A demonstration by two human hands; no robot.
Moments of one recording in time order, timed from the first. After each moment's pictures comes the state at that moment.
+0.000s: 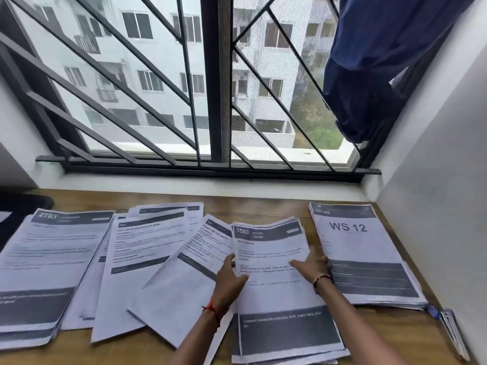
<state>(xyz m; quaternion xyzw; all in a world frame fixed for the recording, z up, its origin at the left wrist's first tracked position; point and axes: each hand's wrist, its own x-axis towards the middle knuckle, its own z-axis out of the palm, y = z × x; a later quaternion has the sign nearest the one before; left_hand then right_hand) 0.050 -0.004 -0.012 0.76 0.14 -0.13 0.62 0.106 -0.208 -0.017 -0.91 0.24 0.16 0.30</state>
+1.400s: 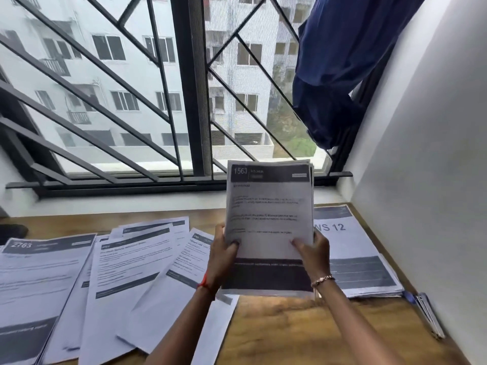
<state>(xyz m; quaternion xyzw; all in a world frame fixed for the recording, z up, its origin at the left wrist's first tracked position) 0.097 -0.010 0.038 0.78 0.00 0.01 0.63 0.080 -0.204 0.056 -0.79 0.16 -0.19 0.56</state>
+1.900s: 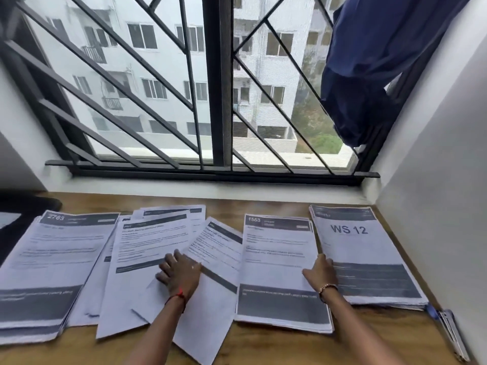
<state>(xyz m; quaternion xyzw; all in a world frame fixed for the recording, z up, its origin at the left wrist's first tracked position) 0.070 0.080 -0.031 0.92 0.30 -0.03 0.25 0.085 -0.217 -0.013 -0.93 0.22 0.09 0.27</state>
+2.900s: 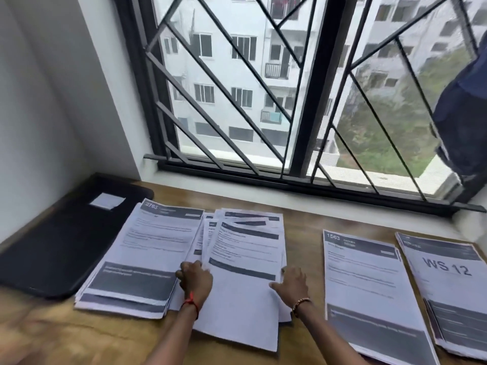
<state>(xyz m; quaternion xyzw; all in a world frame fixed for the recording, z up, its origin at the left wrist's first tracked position) 0.032 0.251 -0.031 0.87 0.36 -0.01 0.33 0.072 0.038 -0.023 -0.95 0.01 0.16 0.26</state>
